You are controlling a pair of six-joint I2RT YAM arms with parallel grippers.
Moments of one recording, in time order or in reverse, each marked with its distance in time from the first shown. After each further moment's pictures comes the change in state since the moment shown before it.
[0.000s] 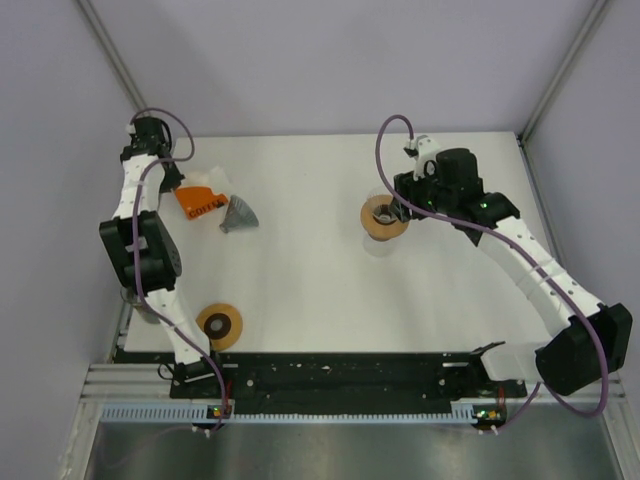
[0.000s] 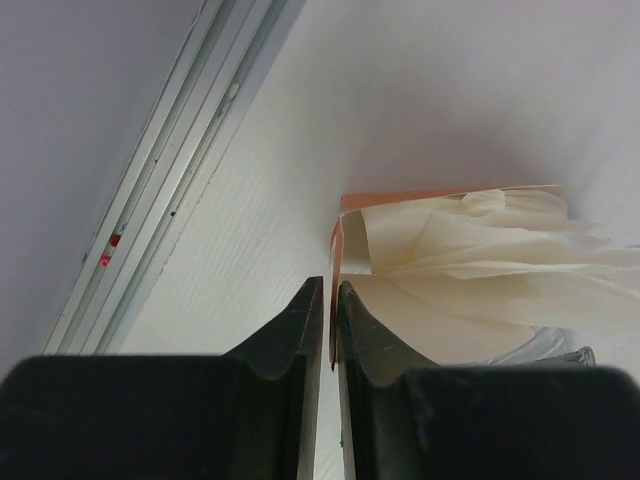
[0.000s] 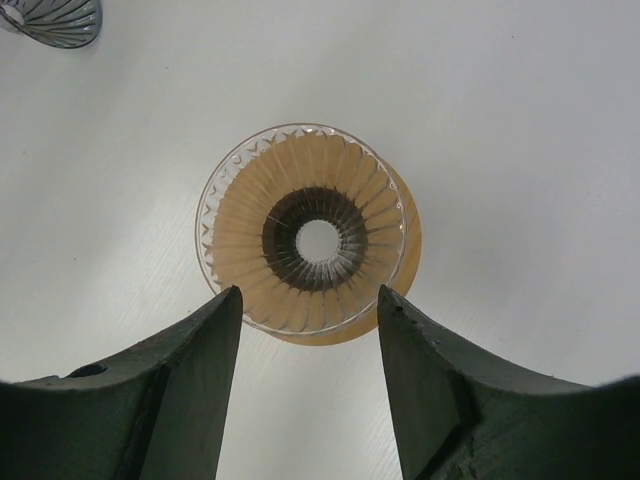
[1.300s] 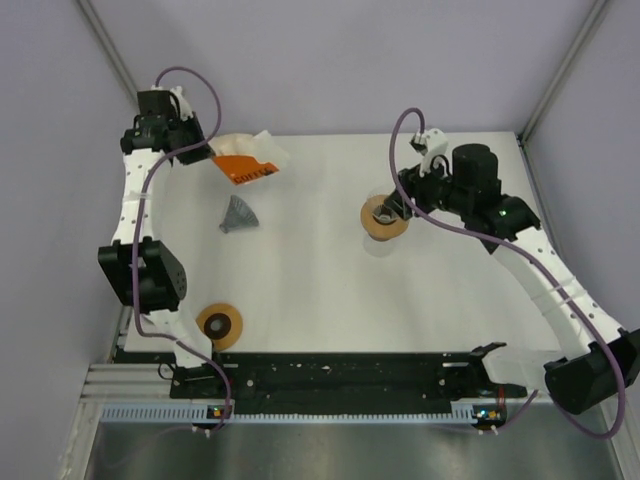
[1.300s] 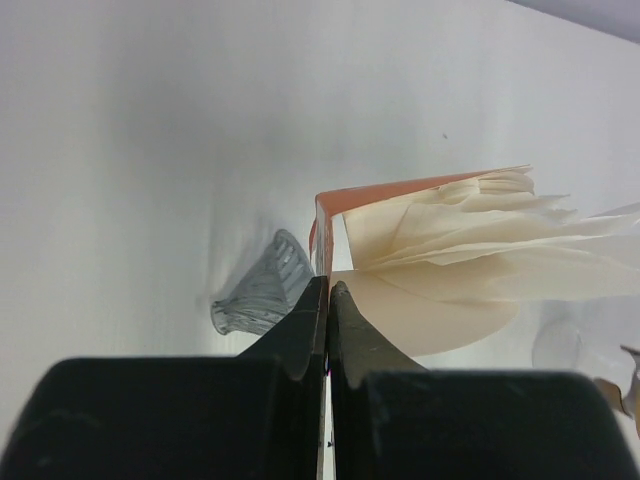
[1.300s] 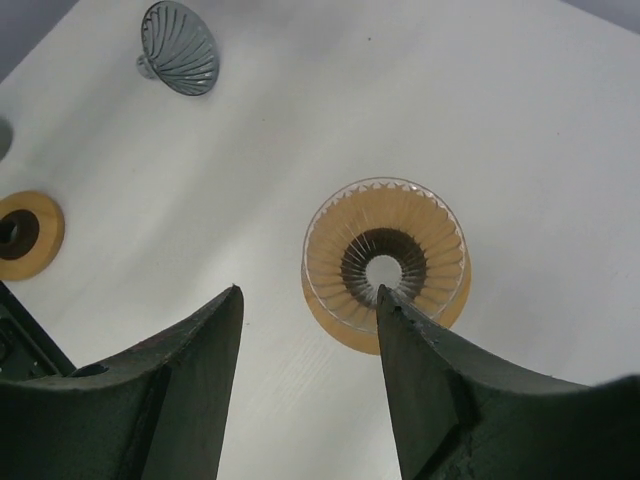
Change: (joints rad) left arm -0.105 -0.166 0.082 -0.046 0.451 0.002; right arm 0.010 -0.090 0.045 -0.003 -0.138 -0.001
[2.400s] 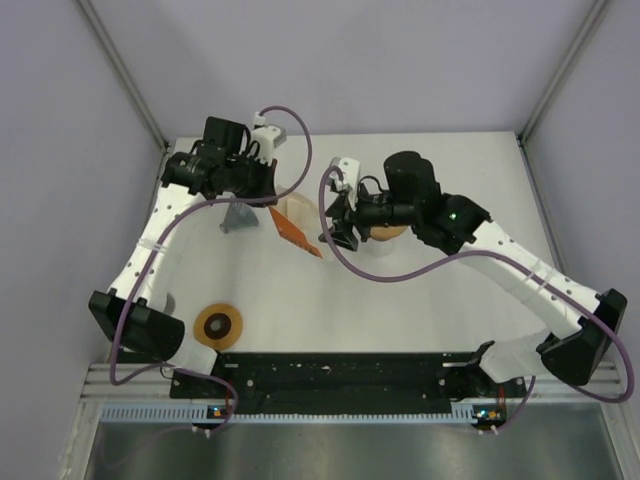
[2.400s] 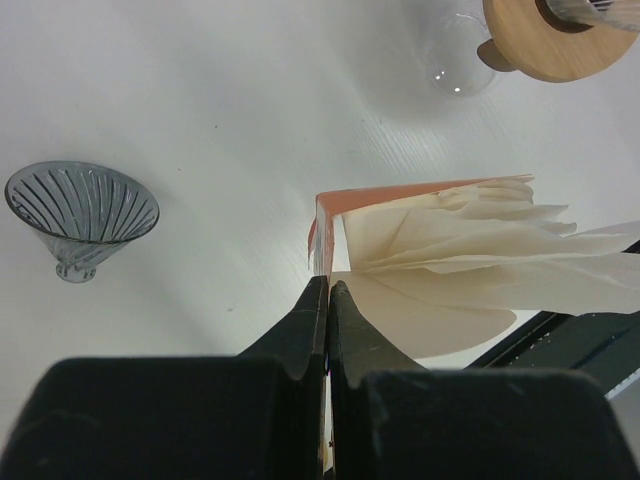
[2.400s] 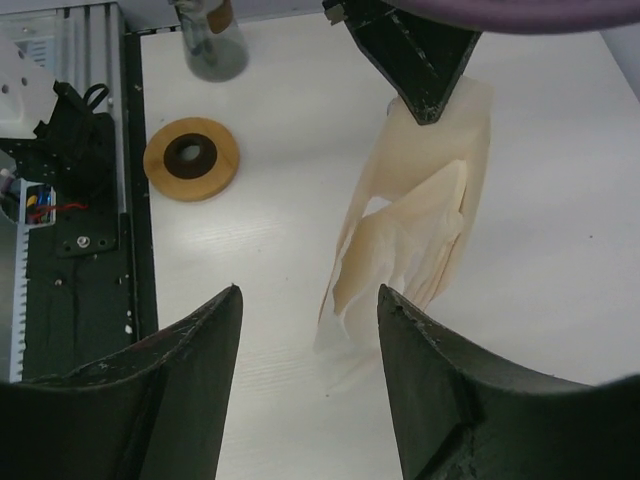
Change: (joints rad) left arm -0.450 -0.326 -0.201 -0.249 0.083 0.358; right arm 0.390 0.130 0.146 0.047 -0.201 -0.285
